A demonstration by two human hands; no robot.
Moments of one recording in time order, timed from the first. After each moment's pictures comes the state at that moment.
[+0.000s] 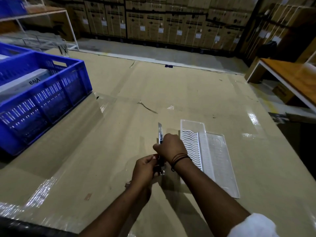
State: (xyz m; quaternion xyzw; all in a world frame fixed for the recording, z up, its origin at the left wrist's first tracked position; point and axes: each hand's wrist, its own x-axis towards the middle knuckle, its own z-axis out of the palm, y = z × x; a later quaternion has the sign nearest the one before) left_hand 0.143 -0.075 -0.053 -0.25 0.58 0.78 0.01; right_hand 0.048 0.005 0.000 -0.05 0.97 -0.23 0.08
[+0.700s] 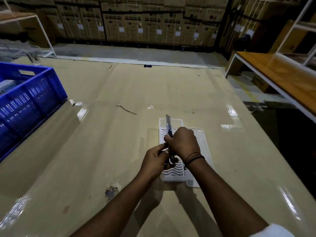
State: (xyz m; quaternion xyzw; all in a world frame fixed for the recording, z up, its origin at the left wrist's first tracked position) left_hand 0.118 0.003 0.000 -0.07 0.63 0.77 0.09; right_hand 0.050 0.111 0.034 0.05 0.95 -0.31 -0.02
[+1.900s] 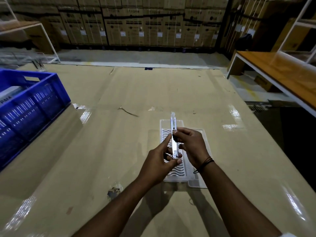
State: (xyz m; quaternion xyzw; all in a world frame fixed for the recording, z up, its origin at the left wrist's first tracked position) left_hand 0.126 -0.001 0.009 0.07 0.82 0.57 0.00; right_hand 0.058 0.142 0.025 0.03 0.68 -0.73 0.05
